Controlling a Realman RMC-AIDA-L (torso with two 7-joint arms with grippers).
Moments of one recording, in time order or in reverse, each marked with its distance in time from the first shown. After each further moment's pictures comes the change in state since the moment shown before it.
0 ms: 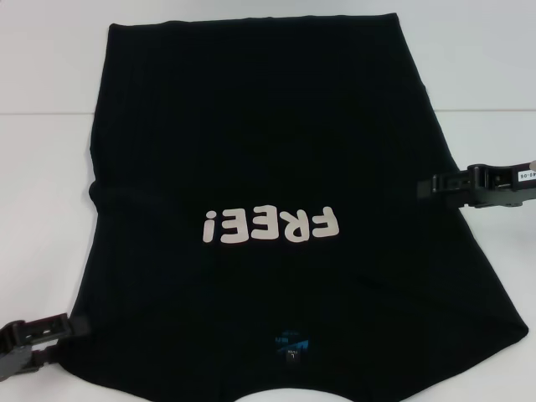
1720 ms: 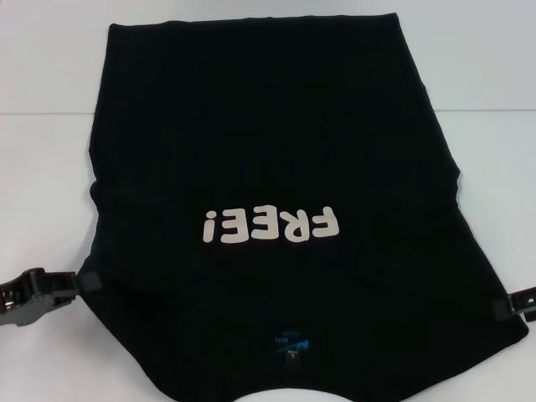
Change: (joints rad) left arm -0.067 0.010 -0.014 -0.043 -0.127 0.075 0.086; right arm -0.132 -0.035 0.000 -0.066 -0.215 -0.217 -0.041
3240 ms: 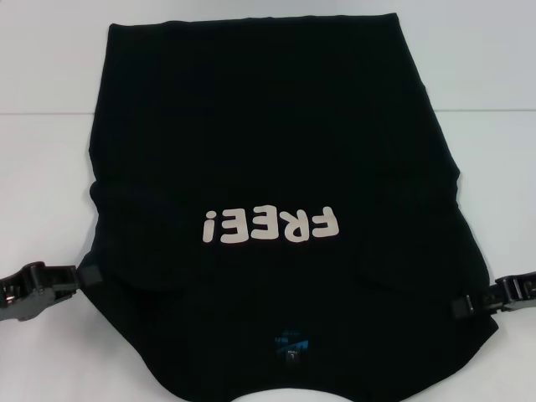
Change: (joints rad) left arm -0.006 -0.005 -0.013 0.000 -0.006 -0.007 -0.003; right arm 0.047 0.067 -0.007 0.007 -0.010 0.025 -0.034
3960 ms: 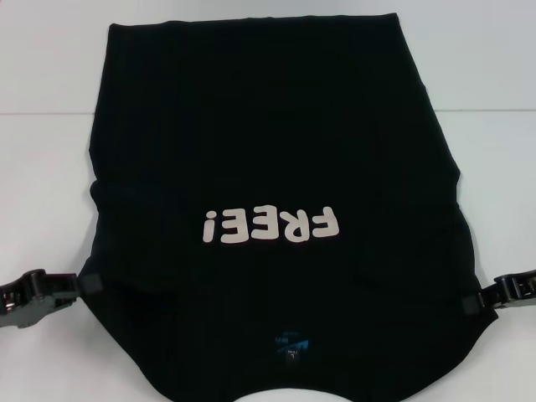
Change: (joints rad) left arm 0.003 0.004 0.010 -0.002 0.013 0.011 0.000; right arm -0.001 -0.002 0.006 0.000 0.019 -0.017 -0.018
